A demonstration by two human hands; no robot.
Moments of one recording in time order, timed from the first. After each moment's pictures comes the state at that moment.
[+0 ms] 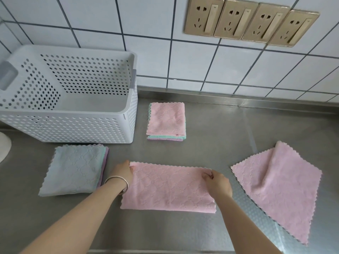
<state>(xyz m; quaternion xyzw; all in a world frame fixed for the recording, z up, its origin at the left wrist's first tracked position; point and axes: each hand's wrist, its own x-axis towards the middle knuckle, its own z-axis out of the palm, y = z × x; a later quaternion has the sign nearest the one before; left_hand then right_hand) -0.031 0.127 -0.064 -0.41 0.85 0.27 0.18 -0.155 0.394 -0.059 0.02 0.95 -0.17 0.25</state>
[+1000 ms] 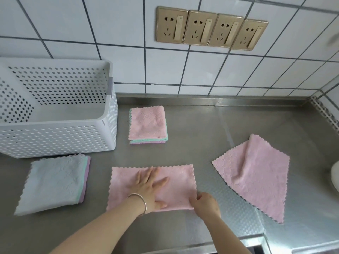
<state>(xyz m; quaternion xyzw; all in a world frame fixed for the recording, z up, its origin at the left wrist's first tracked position) -0.043 0.226 -0.070 0.00 0.96 0.09 0.27 -0.091 0.422 -0.046 0.08 0.92 -0.19 0.32</state>
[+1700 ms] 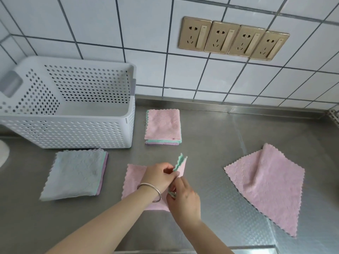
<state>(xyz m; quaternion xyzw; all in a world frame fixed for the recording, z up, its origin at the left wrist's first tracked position) -0.054 0.222 0.003 -0.25 0.84 0.49 0.05 -0.050 0.336 -0.018 -0.26 0.93 -0.26 -0.02</state>
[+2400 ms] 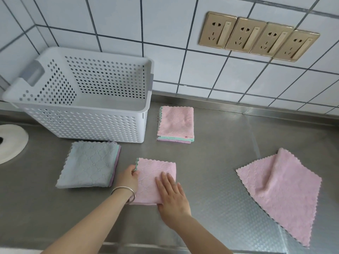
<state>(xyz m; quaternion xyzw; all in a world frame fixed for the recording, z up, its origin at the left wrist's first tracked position) 0.007 0.142 -0.052 -0.47 0.79 0.39 0.06 -0.028 0.307 -0.073 -0.41 0.90 -0.05 0.14</state>
